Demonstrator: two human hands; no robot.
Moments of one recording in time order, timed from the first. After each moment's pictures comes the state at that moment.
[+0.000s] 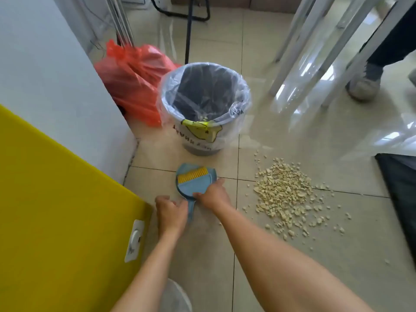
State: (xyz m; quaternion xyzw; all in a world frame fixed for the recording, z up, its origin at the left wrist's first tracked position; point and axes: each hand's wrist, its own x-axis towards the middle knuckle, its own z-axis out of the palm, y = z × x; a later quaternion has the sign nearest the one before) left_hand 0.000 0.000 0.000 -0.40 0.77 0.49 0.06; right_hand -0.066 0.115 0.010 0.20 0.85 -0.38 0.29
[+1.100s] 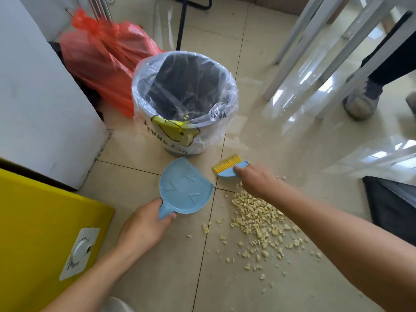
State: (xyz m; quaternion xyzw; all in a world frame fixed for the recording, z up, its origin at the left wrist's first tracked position) left_hand -0.008 0.018 0.028 -0.19 0.90 0.34 0.18; right_hand -0.179 0.299 0.027 -0.26 0.94 0.13 0.19
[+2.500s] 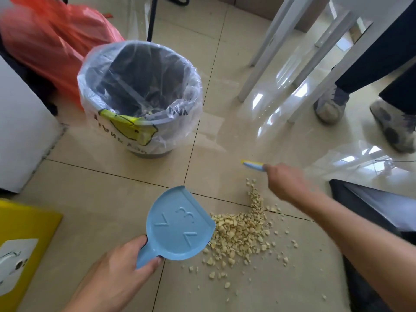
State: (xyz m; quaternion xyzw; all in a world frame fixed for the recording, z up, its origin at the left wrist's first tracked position) left_hand 0.040 0.081 0.070 -0.13 0.87 0.39 0.26; right_hand -0.192 0.439 0.066 -0.13 0.97 0.17 0.12
